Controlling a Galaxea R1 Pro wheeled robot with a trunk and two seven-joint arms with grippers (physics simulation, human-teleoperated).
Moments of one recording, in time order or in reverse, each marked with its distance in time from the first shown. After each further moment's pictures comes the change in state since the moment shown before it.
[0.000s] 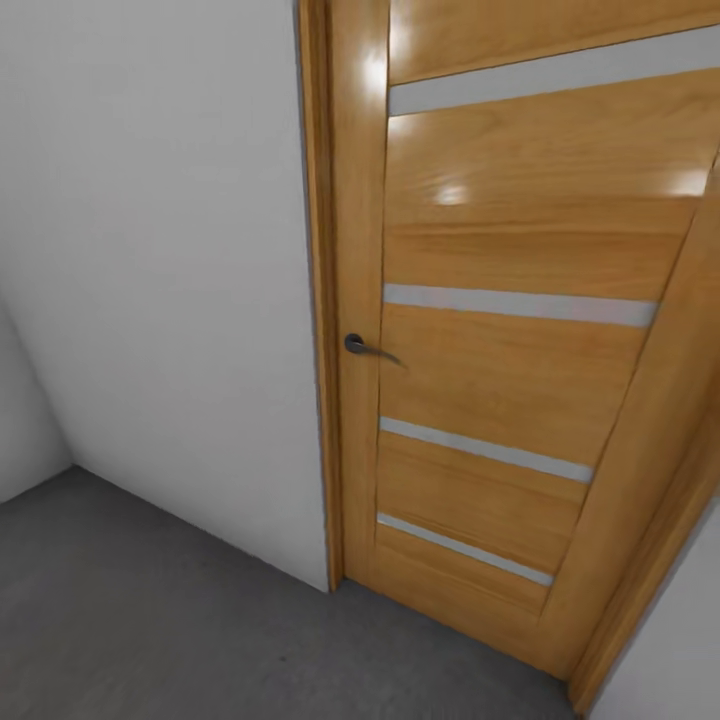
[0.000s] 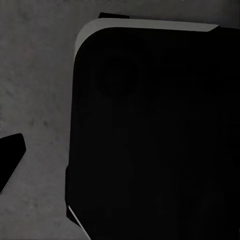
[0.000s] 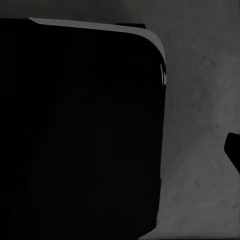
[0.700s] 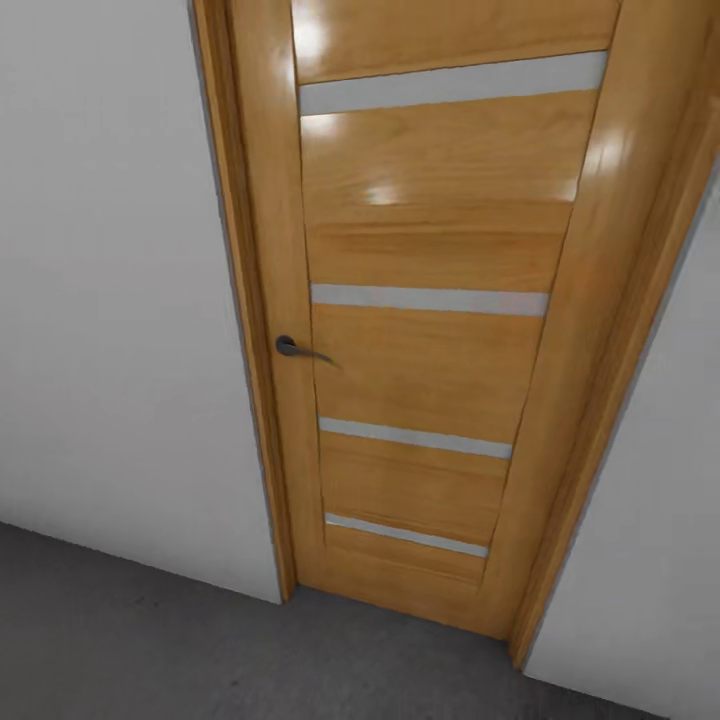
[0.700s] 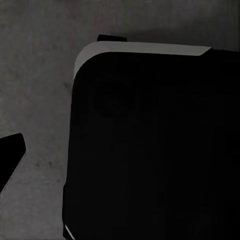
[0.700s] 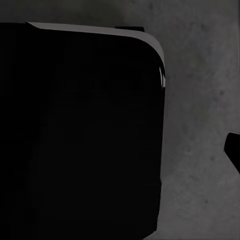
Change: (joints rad) left arm 0.000 -0.004 -0.001 0.002 0.000 -0.071 0.000; right arm 0.000 0.000 -0.005 0.000 -0.004 -0.010 0.000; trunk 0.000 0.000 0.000
